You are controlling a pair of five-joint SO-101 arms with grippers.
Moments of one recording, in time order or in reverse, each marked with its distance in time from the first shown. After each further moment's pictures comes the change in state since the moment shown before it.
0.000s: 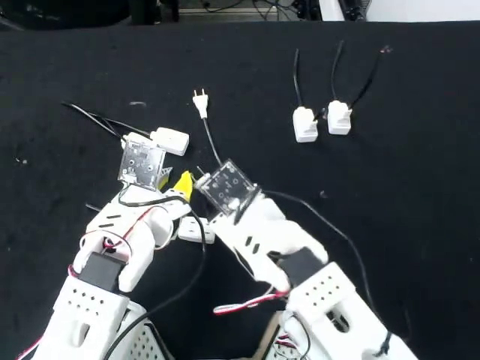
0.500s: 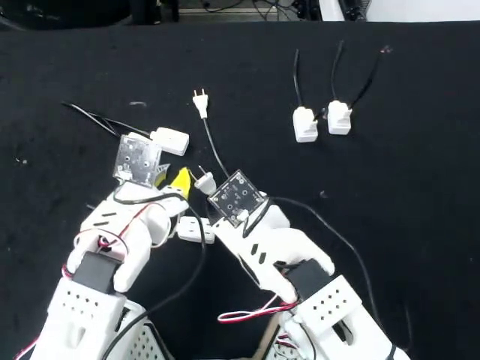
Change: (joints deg) left arm -0.4 0.0 -4.7 4.4 0.0; right arm 0.0 -8.4 4.0 0.0 0.0
